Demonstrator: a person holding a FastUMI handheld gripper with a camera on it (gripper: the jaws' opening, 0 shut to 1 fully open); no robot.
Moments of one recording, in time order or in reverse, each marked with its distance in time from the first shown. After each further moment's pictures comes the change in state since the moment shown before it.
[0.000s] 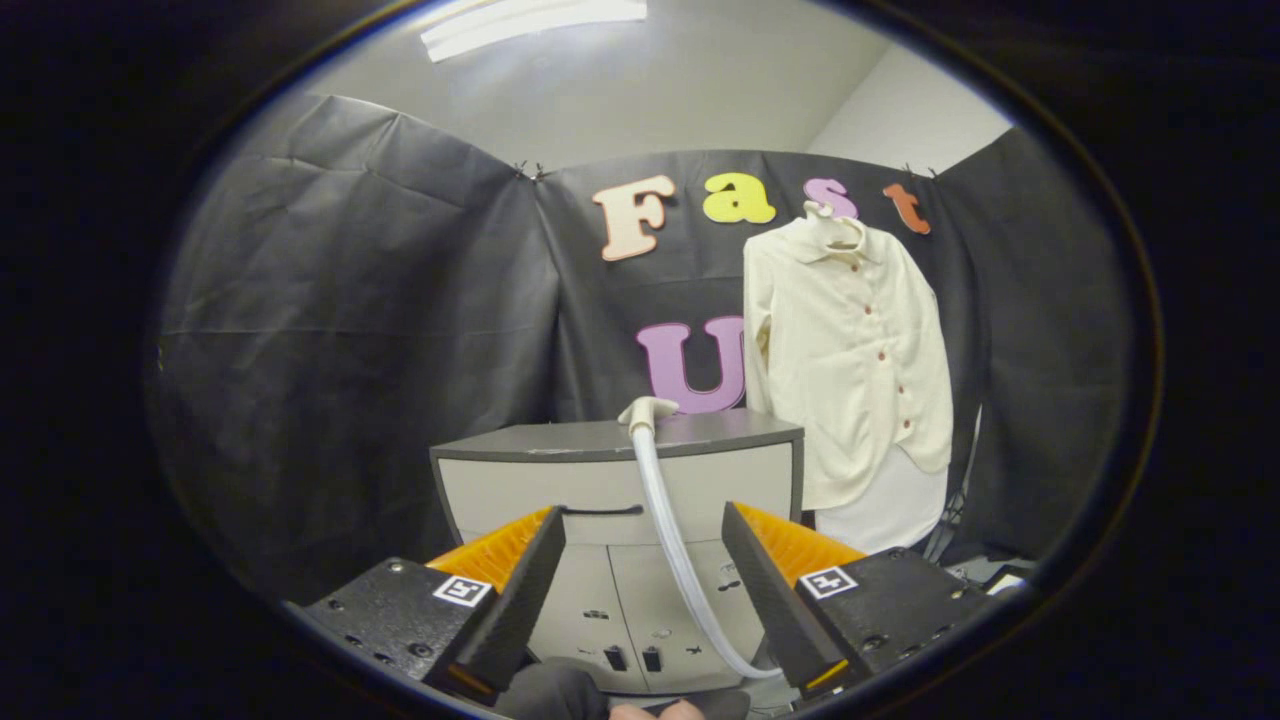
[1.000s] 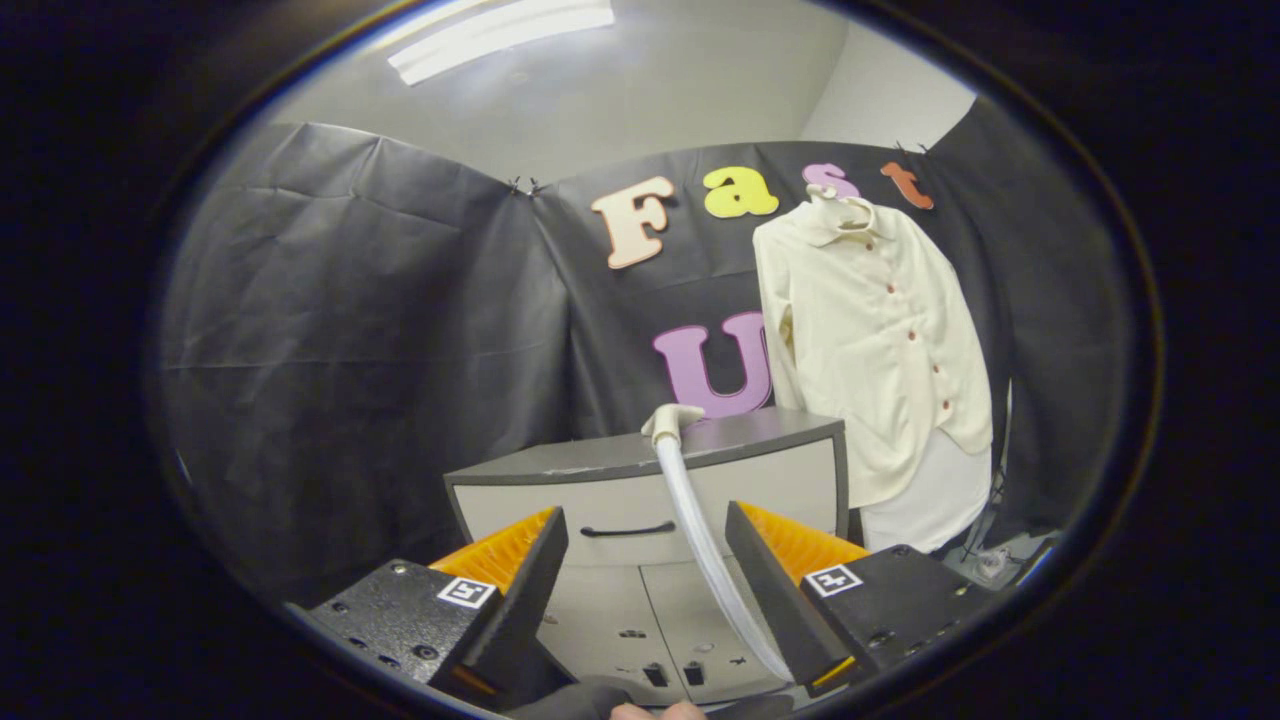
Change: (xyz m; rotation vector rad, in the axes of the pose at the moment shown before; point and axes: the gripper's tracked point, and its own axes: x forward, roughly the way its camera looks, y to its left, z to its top) arm 0.041 0.011 0.006 0.085 -0.036 0.052
